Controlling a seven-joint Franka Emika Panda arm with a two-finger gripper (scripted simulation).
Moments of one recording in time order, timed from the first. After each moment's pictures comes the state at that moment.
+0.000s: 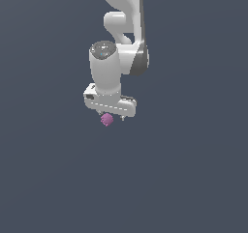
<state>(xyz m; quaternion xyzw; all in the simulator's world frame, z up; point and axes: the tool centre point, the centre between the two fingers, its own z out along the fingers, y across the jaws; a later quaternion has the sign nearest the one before) -0.014 -0.053 0.164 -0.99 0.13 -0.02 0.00</state>
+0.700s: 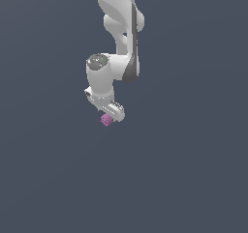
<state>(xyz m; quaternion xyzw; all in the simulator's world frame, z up) -0.064 -0.084 0.105 -0.94 0.33 0.00 0.00</state>
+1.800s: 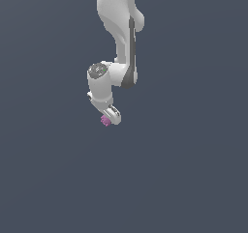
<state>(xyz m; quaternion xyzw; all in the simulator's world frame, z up) -0.082 -0.093 0.061 -0.92 0.39 0.00 0.00</state>
